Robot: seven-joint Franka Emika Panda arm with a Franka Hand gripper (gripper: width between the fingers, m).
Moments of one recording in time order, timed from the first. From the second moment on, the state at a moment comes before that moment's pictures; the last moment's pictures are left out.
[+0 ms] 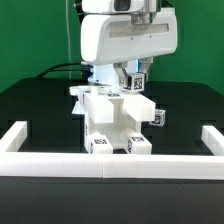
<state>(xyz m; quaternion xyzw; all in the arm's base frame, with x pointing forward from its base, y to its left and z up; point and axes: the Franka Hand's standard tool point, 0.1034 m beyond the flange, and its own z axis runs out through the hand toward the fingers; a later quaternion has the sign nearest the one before) 0.541 -0.002 0.116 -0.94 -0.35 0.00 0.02</state>
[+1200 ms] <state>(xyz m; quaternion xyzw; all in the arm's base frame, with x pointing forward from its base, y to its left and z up) 0.541 -0.001 0.115 -0.99 -0.14 0.00 0.02</state>
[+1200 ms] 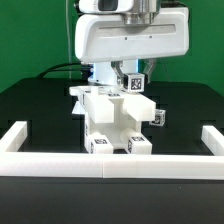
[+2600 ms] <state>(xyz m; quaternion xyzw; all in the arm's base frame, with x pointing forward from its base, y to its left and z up) 0.542 0.007 0.114 -0.92 0.39 0.02 0.03</state>
